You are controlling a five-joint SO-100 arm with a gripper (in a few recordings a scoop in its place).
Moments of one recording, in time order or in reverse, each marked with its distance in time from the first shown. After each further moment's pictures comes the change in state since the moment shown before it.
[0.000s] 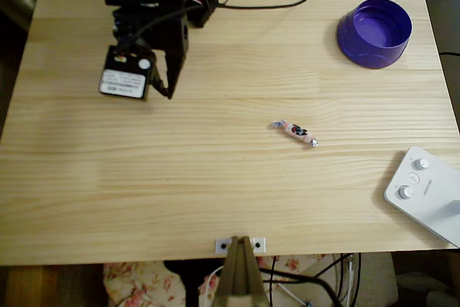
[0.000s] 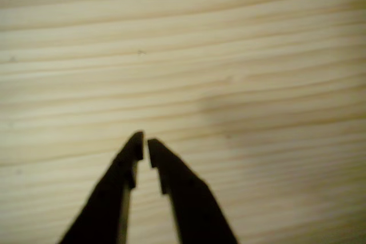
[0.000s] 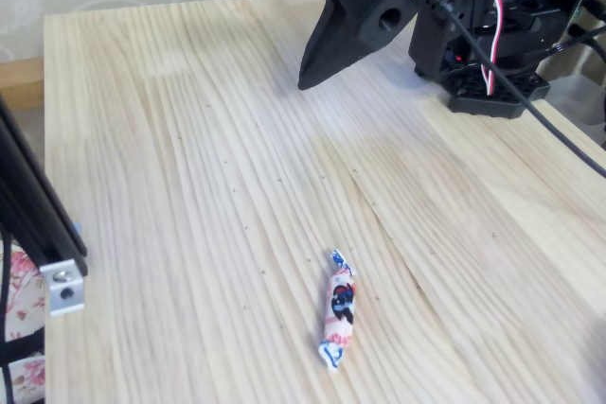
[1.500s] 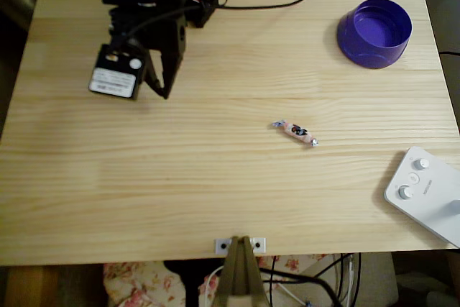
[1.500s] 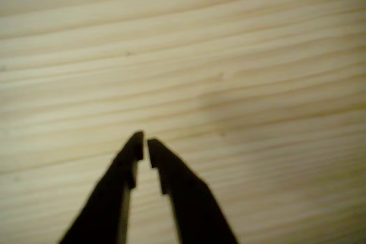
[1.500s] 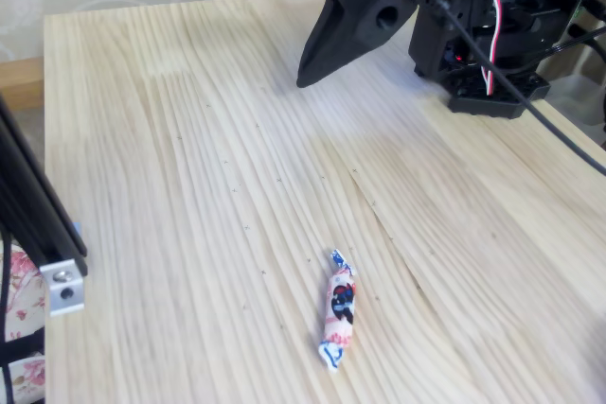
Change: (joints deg) arm 2.2 0.0 0.0 0.0 2.4
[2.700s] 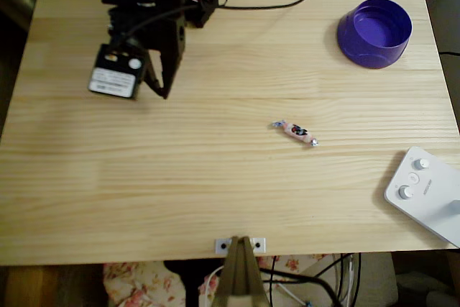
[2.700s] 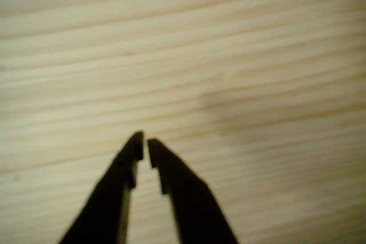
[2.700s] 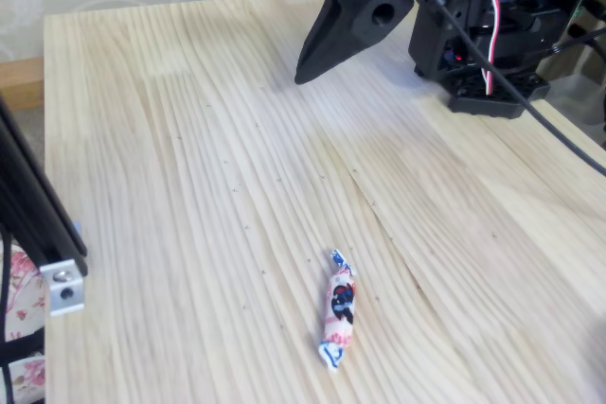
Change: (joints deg) arm -0.7 0.0 0.0 0.0 -1.2
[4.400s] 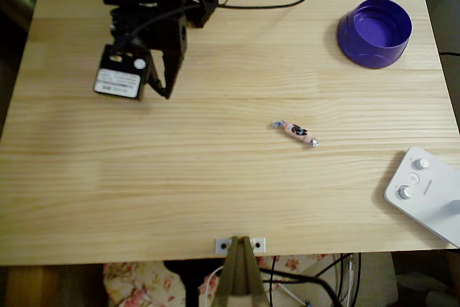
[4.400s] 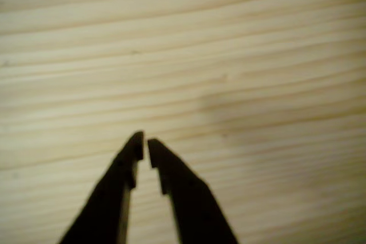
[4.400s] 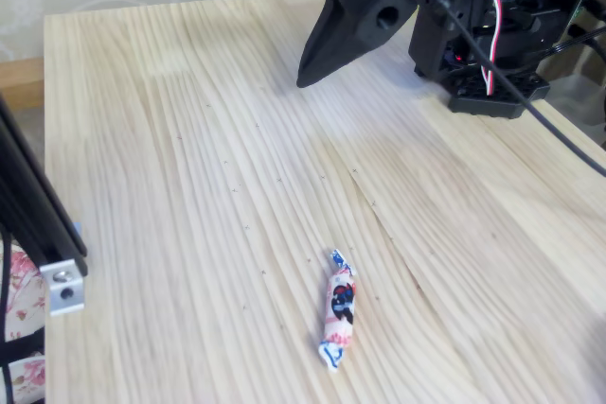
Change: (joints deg) arm 0.0 -0.3 0.0 0.0 -0.6
